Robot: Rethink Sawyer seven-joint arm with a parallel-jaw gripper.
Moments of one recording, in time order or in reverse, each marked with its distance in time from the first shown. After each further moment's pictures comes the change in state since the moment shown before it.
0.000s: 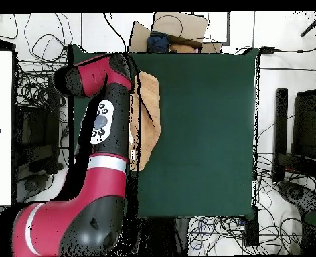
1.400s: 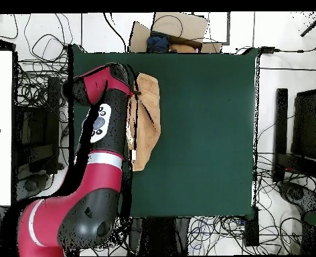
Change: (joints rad) arm 0.022 0.103 -0.063 -0.022 0.000 0.000 0.081
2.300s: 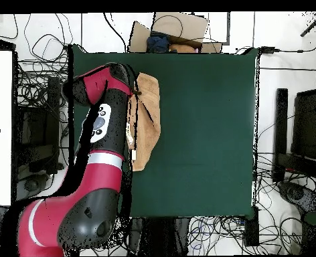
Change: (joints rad) arm 0.000 0.001 -0.003 -0.002 0.000 0.000 0.000
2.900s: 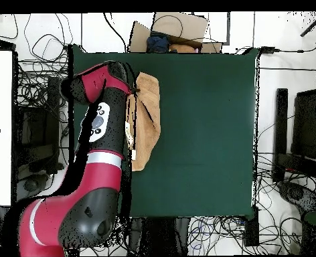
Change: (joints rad) arm 0.000 0.012 -0.004 -0.033 0.000 0.000 0.000
